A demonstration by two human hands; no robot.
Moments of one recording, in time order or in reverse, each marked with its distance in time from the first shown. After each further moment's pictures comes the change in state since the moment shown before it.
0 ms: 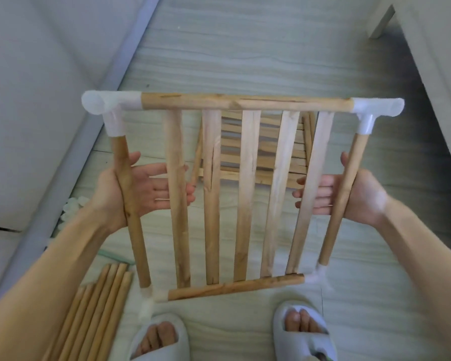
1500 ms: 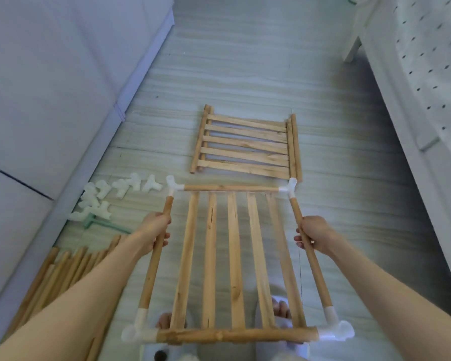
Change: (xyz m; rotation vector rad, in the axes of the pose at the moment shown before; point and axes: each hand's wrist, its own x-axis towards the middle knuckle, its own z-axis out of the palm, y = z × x) left_hand -0.037 -0.130 0.017 0.519 0.835 -0.261; right_hand -0.033 0.133 0.010 -0.299 0.672 0.062
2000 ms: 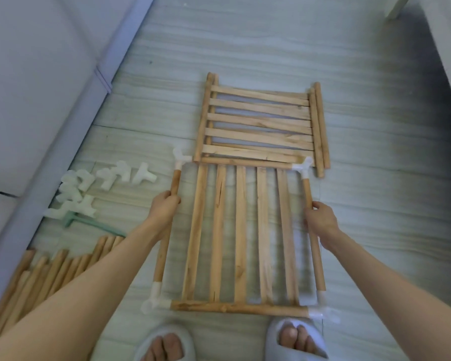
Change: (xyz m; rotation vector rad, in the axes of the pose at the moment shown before) left_hand 0.091 0.012 0.039 -0.045 0.032 0.134; right_hand 0.083 -0.010 0.042 -0.281 0.134 -0.197
